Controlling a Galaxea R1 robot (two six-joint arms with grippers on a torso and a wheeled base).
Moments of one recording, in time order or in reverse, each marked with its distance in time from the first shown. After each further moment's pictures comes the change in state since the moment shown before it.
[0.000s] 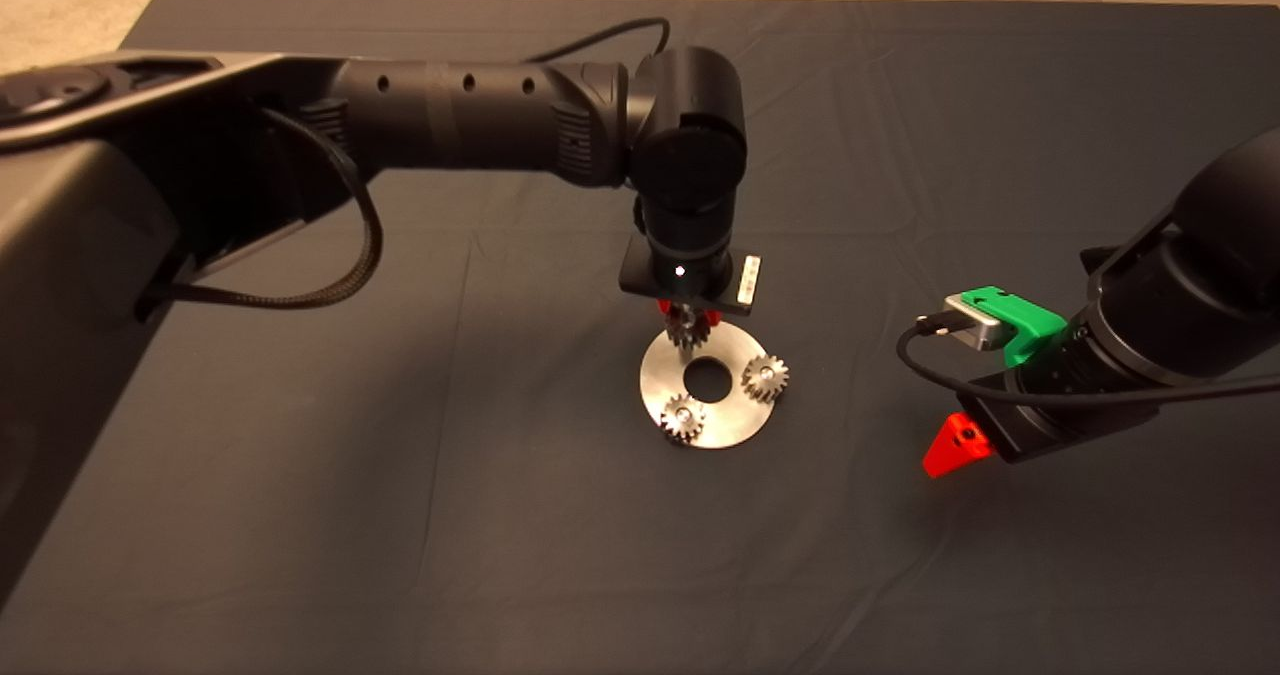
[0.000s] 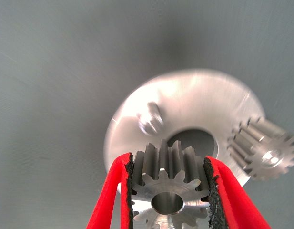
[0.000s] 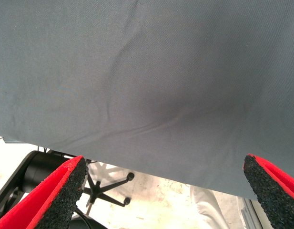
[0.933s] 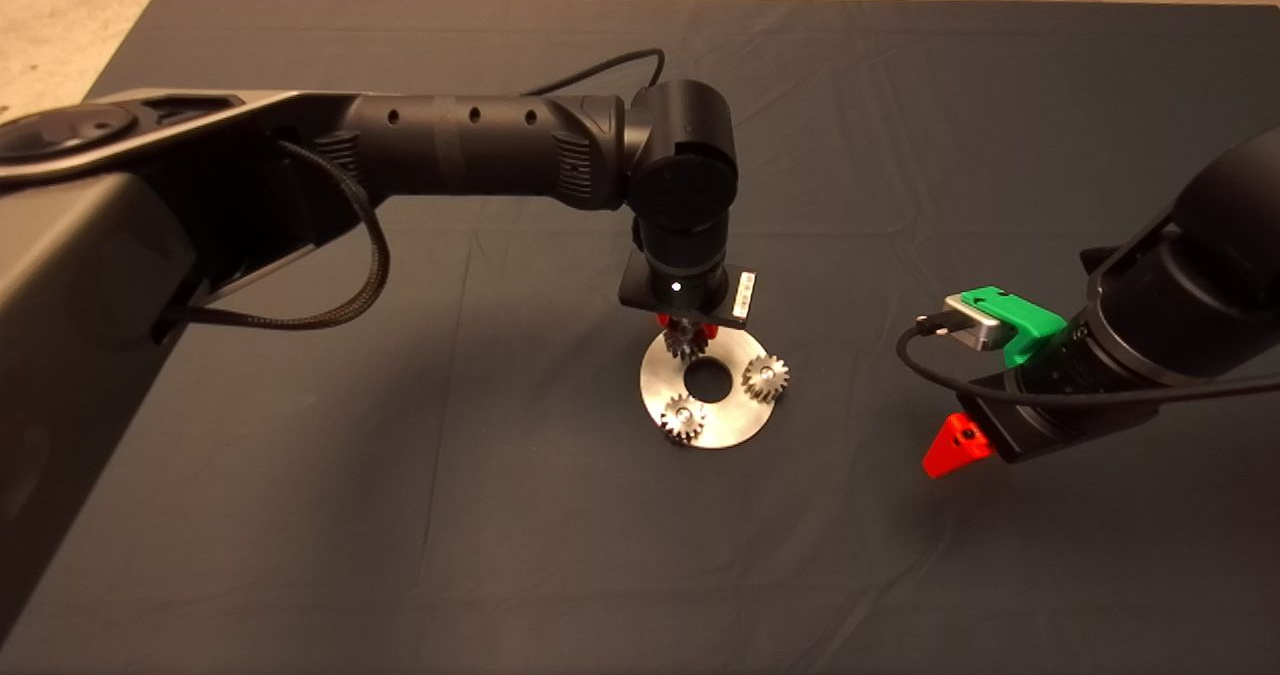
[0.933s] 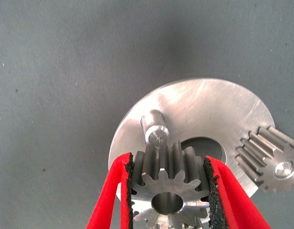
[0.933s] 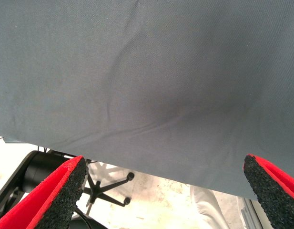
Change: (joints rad) left arm 0.007 0.000 -0.021 0.030 -0.004 0.032; right arm -0.001 0.000 0.000 0.000 0.000 0.000
